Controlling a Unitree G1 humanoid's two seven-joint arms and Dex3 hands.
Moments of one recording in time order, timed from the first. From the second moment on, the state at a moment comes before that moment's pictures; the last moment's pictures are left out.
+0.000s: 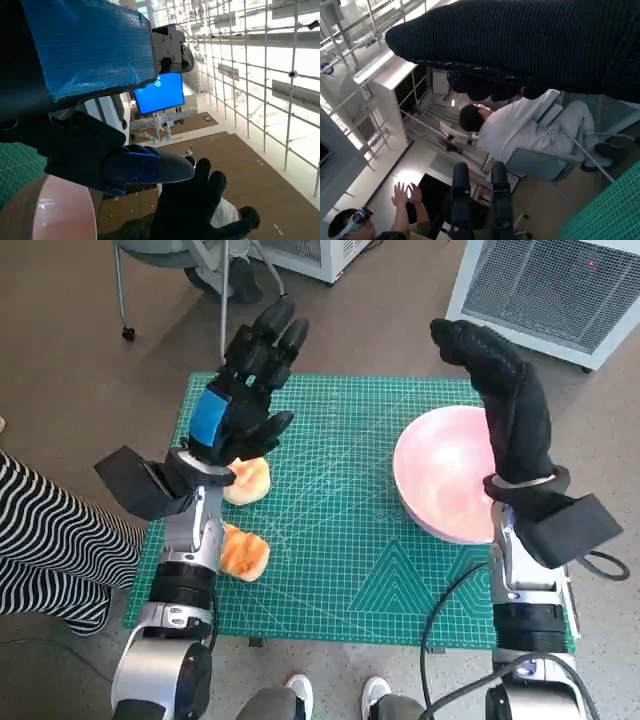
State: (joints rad) left arm -0.75 0.12 0.17 0.70 -0.32 -0.54 -0.60; right arm -0.65 -0.19 -0.08 0.42 0.12 -0.57 0.25
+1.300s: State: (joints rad) left arm -0.75 0.13 0.21 0.78 -0.32 -0.58 -0.61; right arm -0.69 -0.46 -0.37 1.13 0.15 -0.62 0.06
